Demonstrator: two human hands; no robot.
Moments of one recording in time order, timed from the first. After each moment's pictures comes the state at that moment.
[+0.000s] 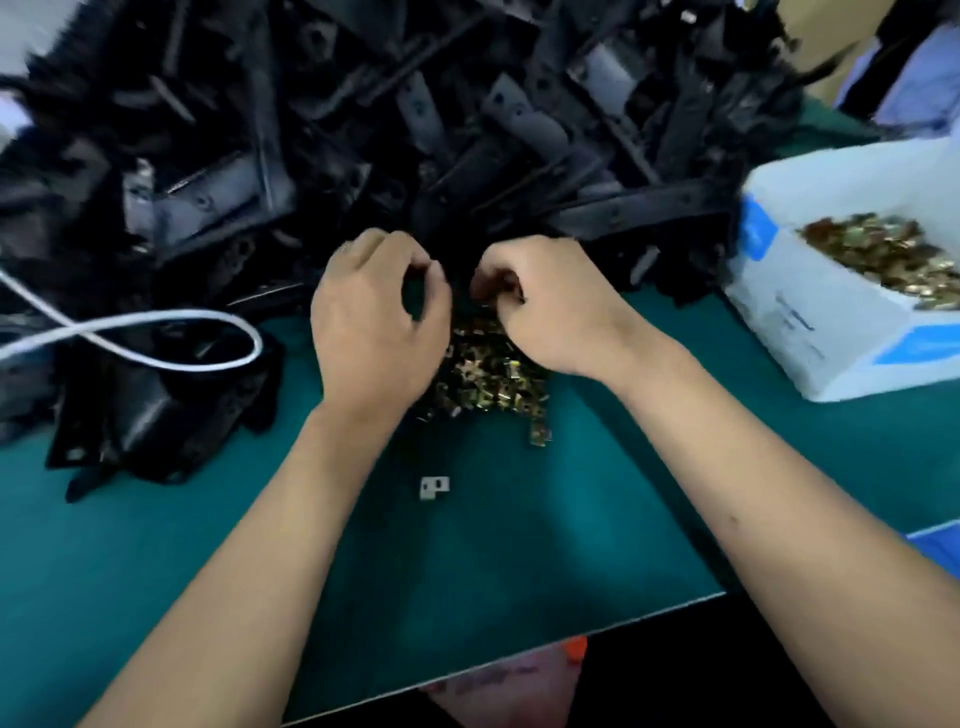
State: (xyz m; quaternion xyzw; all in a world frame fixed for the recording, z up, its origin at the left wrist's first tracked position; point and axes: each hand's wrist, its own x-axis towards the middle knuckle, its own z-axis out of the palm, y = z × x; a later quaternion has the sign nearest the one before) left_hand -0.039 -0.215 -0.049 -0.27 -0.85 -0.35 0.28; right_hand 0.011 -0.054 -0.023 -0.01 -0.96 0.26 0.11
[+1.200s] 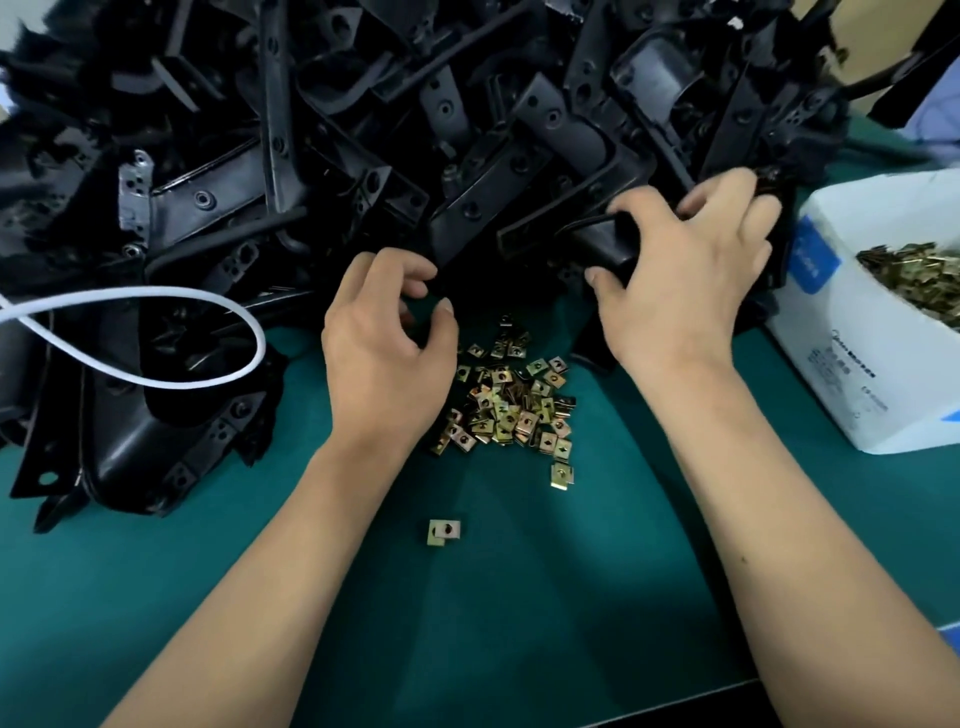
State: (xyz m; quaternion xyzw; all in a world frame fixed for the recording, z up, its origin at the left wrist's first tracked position) left_hand -0.053 -0.217 -0.072 -0.22 -0.84 -0.43 0.25; right_hand -0.003 -0.015 -0.043 -0.25 -0.91 0.06 0.33
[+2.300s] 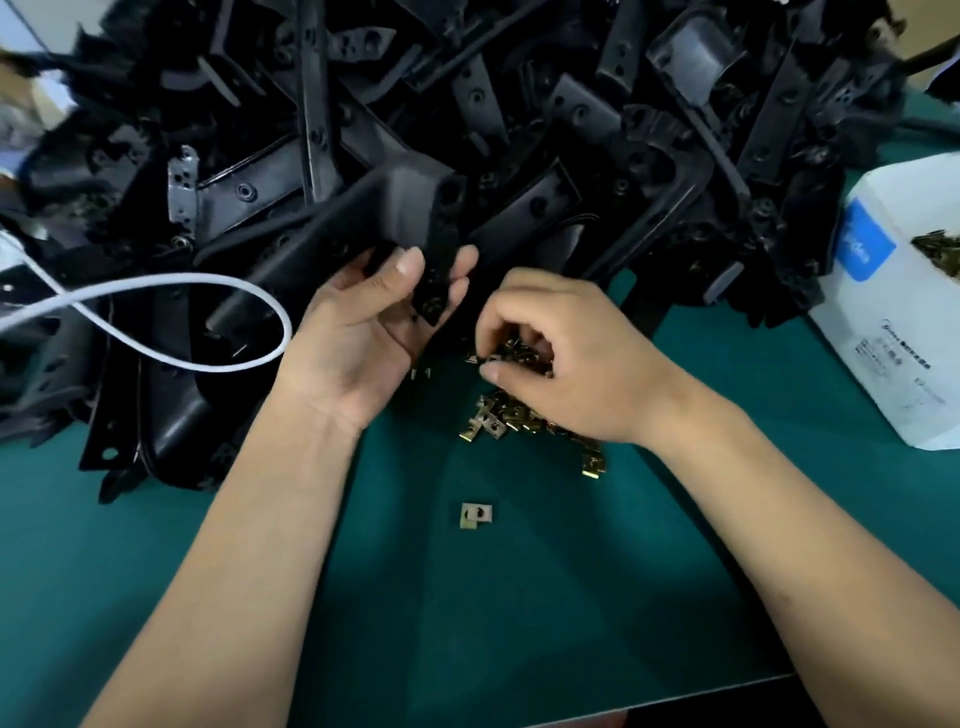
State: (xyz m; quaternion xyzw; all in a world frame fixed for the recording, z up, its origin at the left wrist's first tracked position) left_hand -0.069 -0.253 -0.050 -0.12 -0.40 -0.88 -0.23; right_hand 0.009 -0.064 -0.048 0.16 -0.92 0.35 0.11
